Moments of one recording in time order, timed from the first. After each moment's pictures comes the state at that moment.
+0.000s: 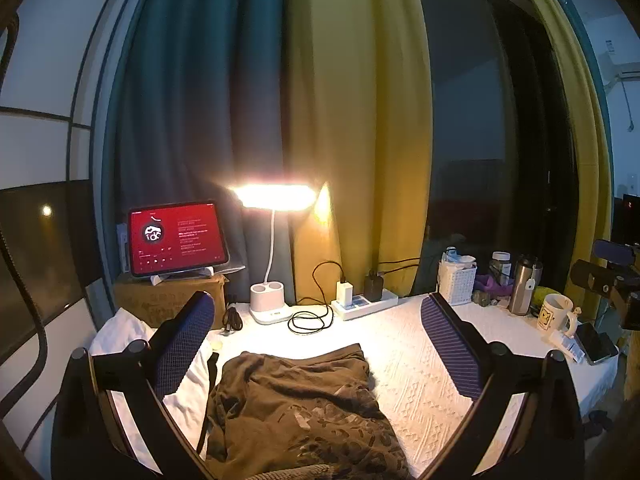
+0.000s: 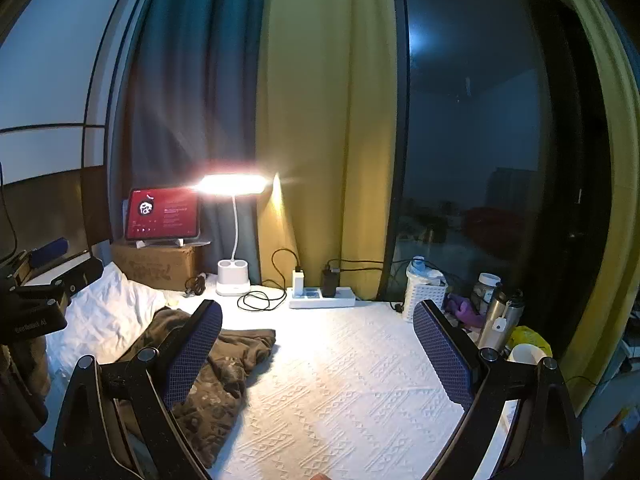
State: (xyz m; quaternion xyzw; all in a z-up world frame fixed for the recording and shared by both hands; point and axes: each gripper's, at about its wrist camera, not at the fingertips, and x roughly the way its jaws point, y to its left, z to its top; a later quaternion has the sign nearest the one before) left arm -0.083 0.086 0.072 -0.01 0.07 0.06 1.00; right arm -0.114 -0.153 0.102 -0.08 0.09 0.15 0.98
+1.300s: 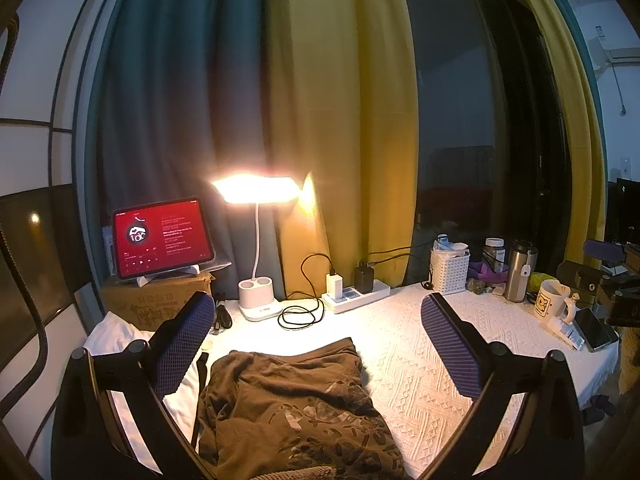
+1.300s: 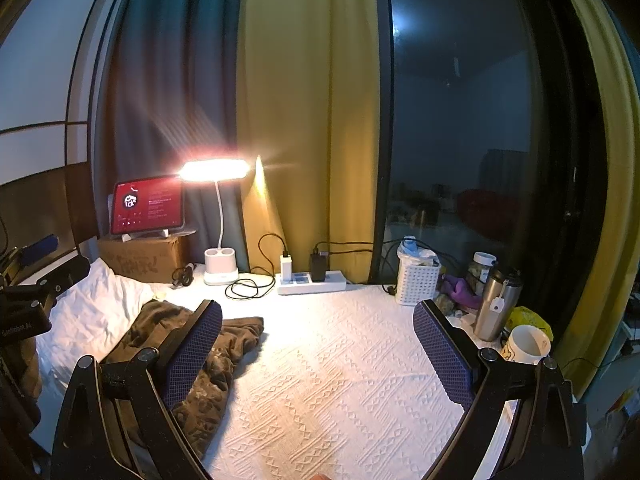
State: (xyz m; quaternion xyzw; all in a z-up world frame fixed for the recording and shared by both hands) left arm -0.072 0.068 0.069 0.01 0.08 0.04 1.00; right arm -0.097 -0.162 0.089 -0.07 0.12 0.13 0.98
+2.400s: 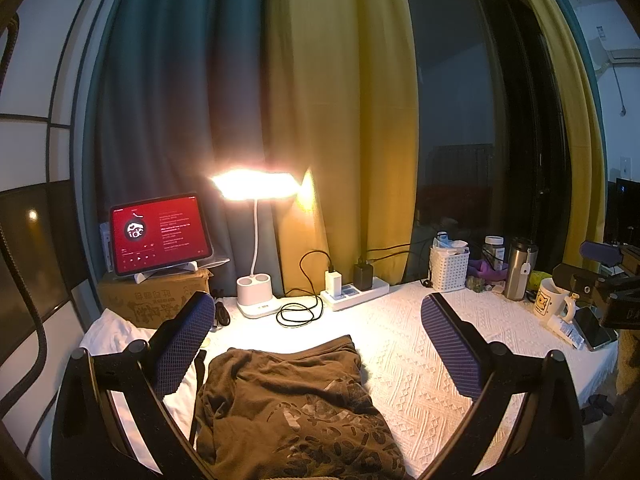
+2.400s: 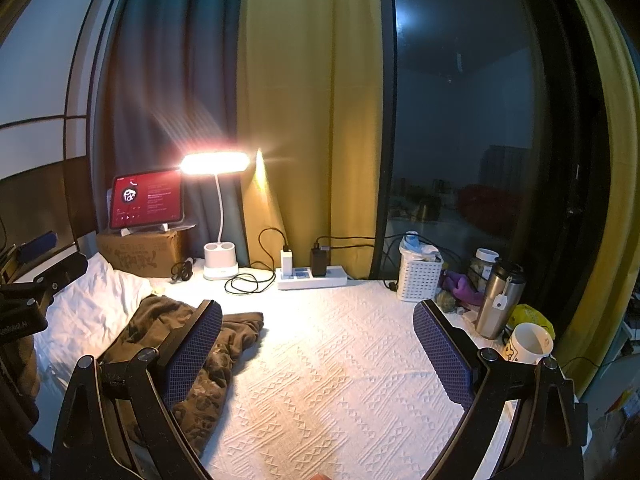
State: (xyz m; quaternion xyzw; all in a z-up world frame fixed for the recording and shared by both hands) left arm -0.070 0.067 0.064 0.01 0.09 0.04 1.00; right arm -0.092 -0.159 0.081 -0.07 0.12 0.13 0.98
